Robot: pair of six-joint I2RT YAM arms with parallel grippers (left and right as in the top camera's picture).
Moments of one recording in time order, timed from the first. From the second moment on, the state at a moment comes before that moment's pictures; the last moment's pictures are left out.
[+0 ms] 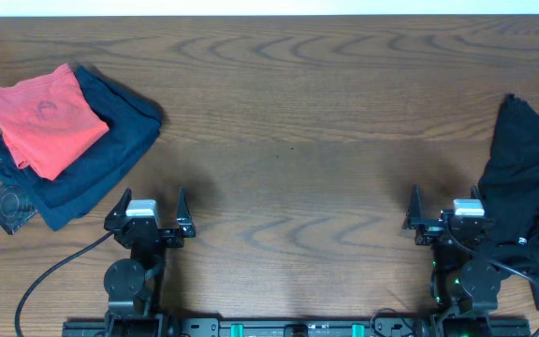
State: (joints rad) left arm -0.02 0.02 0.02 -0.12 -0.01 -0.03; right arm 0.04 0.02 0.01 -0.06 0.10 -0.07
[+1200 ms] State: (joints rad) left arm -0.02 0.42 0.40 -0.49 0.01 -0.18; right arm 0.04 0.35 0.34 -0.43 0.17 0.13
